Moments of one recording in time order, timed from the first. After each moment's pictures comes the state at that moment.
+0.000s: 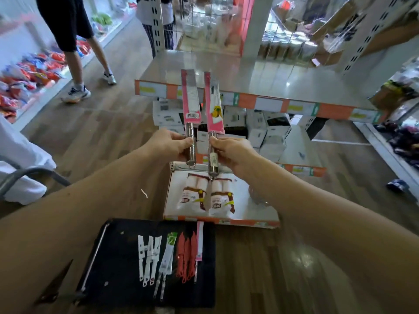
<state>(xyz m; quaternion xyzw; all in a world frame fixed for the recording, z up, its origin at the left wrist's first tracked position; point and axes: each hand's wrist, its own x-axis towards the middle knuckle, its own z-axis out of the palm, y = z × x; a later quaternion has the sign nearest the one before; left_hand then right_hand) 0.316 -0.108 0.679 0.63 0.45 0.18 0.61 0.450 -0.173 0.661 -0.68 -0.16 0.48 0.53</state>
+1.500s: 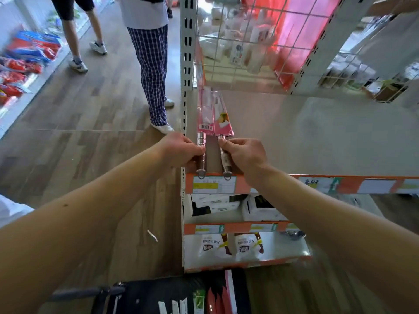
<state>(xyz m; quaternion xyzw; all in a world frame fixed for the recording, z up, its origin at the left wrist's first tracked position) 0.341 0.239 0.677 0.67 0.44 0.05 0.59 0.458 0.154 0.658 -0.79 -0.21 0.30 0.48</state>
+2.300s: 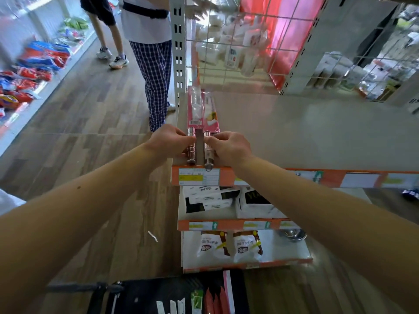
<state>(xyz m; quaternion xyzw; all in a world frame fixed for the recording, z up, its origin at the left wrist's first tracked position) 0.351 0.228 0.682 0.73 0.45 0.11 0.50 0.453 0.138 0.679 -0.80 -0.30 0.30 0.42</state>
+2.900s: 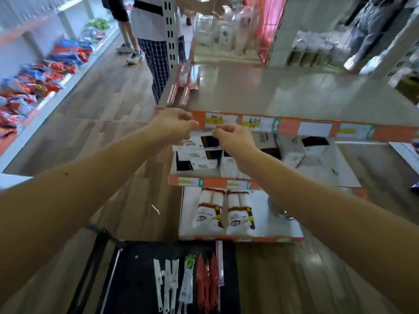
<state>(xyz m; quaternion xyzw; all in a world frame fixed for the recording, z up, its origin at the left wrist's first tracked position) 0.331 0.063 0.691 0.73 0.47 0.17 0.47 0.440 -0.020 0.671 -0.78 -0.30 0.32 0.44</state>
